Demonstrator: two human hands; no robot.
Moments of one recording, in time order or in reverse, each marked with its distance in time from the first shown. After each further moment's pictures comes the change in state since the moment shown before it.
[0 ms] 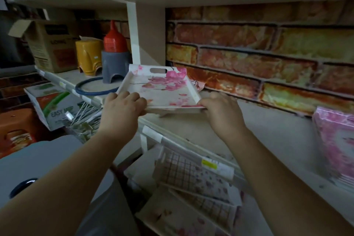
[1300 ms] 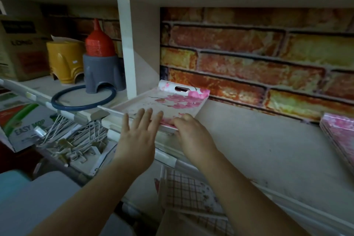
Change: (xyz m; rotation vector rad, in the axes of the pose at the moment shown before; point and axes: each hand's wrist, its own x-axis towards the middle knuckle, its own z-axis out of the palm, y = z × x) left_hand 0.012 -0.023 0.099 -0.144 -0.198 0.062; right_hand 0.054 -0.102 0.090 0.228 -0.093 0.077
